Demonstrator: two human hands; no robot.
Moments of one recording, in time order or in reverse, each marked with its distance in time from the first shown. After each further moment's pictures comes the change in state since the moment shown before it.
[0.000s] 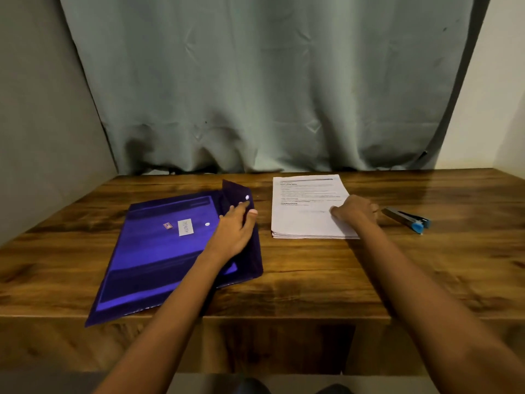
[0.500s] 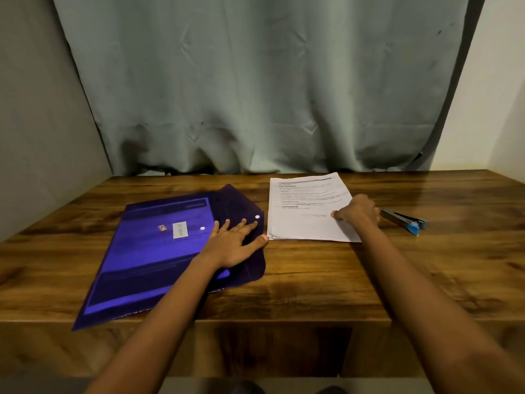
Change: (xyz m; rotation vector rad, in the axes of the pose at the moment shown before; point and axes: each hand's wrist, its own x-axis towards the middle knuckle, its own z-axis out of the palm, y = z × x) left_hand -0.004 -0.010 0.002 0.388 -0.371 -0.009; right_hand 0.009 0.008 -0.001 0.163 0.064 0.115
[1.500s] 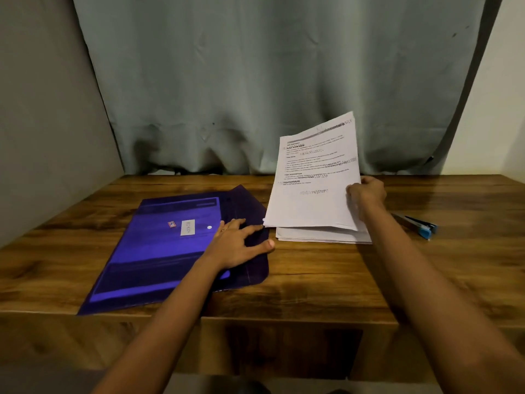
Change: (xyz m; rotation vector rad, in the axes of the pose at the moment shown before) left_hand -0.010 -0.014 -0.002 -0.126 0.091 0.024; right_hand -0.018 -0.033 -0.028 0.785 0.036 -0.026
